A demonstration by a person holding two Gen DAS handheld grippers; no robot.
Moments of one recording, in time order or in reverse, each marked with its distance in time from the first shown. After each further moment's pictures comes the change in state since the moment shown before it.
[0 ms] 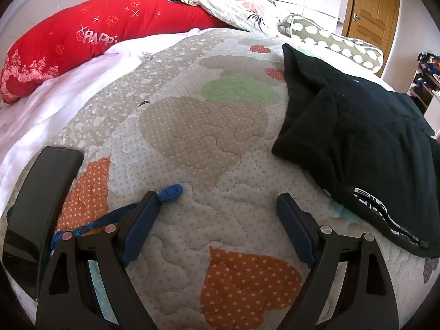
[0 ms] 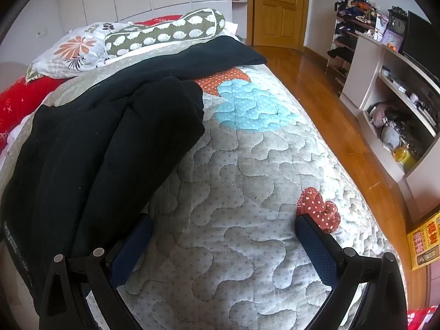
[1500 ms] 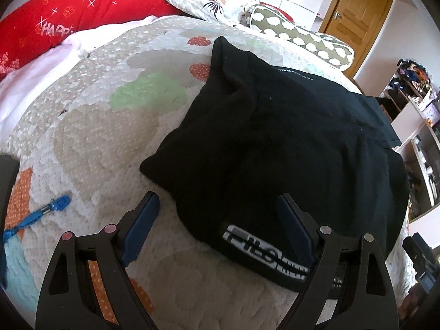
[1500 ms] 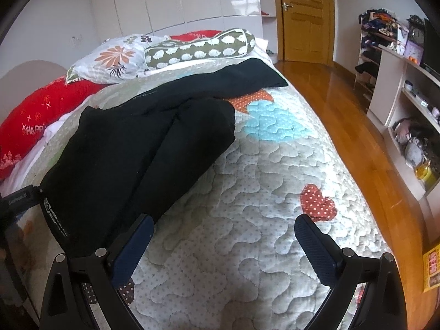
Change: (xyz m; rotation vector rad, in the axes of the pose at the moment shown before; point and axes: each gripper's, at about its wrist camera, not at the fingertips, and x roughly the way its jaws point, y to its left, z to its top) left arm -0.003 -0.073 0.031 -0.049 0.095 -0.216; right arm -0.045 -0.001 -0.015 -0.071 -0.077 0.174
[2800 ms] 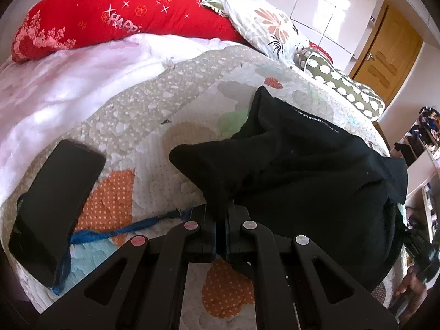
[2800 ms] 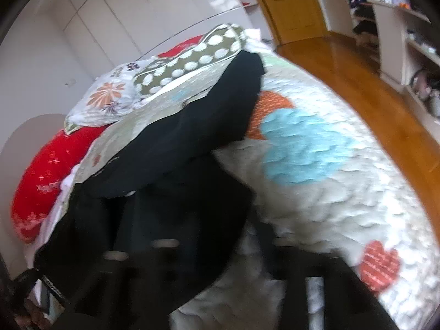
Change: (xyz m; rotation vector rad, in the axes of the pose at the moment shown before) left arm -0.060 0.100 -0.003 -0.189 -0.112 0.092; right arm 0.069 -0.015 0.055 0.257 -0.006 0.200
